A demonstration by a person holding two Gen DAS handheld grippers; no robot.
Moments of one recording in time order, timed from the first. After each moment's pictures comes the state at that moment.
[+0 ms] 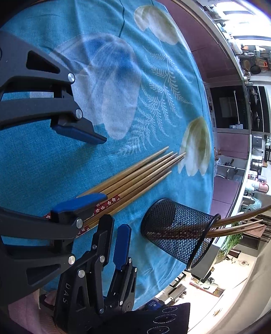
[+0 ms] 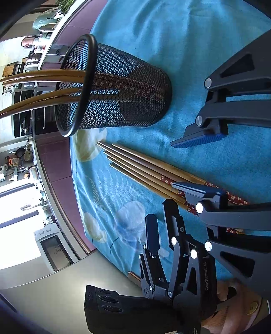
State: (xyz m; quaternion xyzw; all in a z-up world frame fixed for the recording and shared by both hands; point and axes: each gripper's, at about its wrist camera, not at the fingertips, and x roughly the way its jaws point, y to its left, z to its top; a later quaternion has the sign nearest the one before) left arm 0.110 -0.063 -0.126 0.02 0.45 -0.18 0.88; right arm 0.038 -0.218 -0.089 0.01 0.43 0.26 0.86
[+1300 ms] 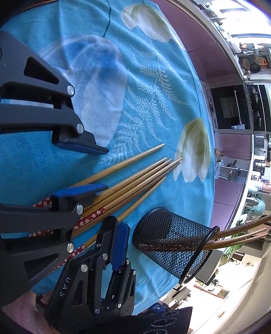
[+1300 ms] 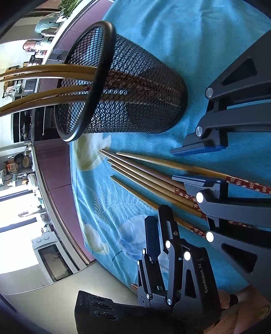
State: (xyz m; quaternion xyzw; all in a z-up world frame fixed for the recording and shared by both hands) left arm 0.139 -0.064 -0.131 0.03 0.46 -0.17 0.87; right arm 0.060 -0.209 -0.093 0.00 0.44 0.22 0.87
